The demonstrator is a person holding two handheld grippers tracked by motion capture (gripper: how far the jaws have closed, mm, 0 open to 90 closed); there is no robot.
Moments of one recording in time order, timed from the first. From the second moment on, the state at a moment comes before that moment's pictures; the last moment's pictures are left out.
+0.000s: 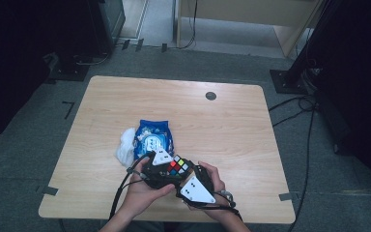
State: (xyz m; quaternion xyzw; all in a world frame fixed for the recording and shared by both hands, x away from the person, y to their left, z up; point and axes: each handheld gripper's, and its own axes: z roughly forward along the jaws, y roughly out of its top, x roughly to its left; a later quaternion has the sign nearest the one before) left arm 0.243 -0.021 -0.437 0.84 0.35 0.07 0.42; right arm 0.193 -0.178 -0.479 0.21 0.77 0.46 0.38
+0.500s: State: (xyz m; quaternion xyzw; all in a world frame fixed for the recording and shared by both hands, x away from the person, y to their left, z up) left arm 0.245 -0.019 -0.440 0.84 0.35 0.05 0.42; right arm 0.192 -0.176 -0.479 0.20 0.77 0.46 0.39
